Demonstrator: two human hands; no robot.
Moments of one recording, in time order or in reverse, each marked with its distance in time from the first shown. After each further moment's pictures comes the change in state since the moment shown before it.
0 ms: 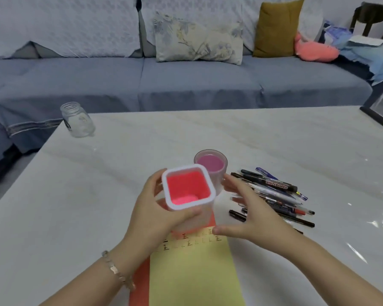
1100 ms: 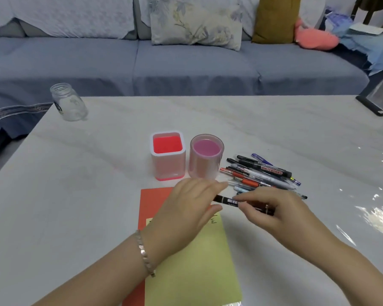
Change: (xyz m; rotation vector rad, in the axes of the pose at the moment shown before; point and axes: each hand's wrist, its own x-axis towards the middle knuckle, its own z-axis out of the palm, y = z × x) left_hand -0.007 -0.021 0.032 0.705 -0.403 0.680; right_hand -0.044 -0.014 -0.018 -0.161 0.133 -0.030
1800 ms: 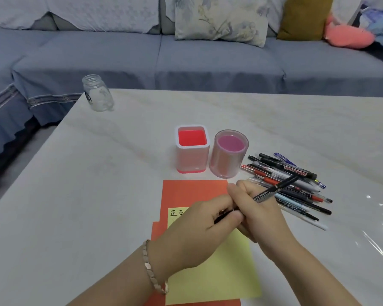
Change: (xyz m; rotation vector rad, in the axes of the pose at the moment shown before) left_hand -0.031 0.030 -0.030 -0.740 -0.078 -0.364; right_hand 0.016 -0.037 0.064 0.812 0.049 0.162
